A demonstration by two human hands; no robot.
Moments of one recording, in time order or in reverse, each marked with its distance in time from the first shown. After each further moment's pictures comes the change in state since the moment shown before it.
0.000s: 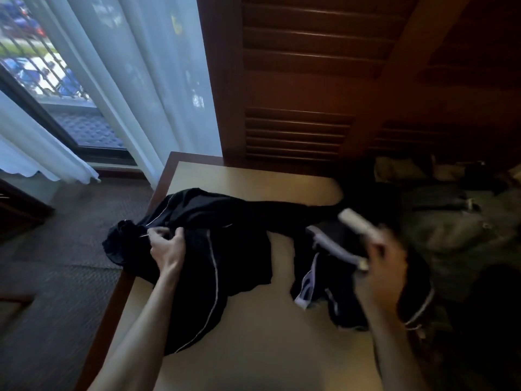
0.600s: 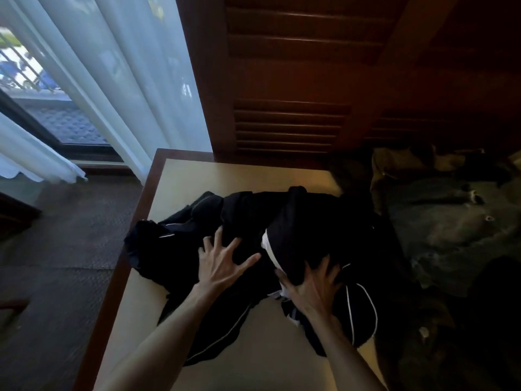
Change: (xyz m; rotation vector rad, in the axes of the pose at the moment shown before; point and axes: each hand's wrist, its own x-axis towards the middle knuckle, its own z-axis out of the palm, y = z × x) left_hand -0.050 -0.036 0.076 1.015 -0.473 0.768; right_hand -0.019 -0.096 0.059 0.088 -0.561 0.288
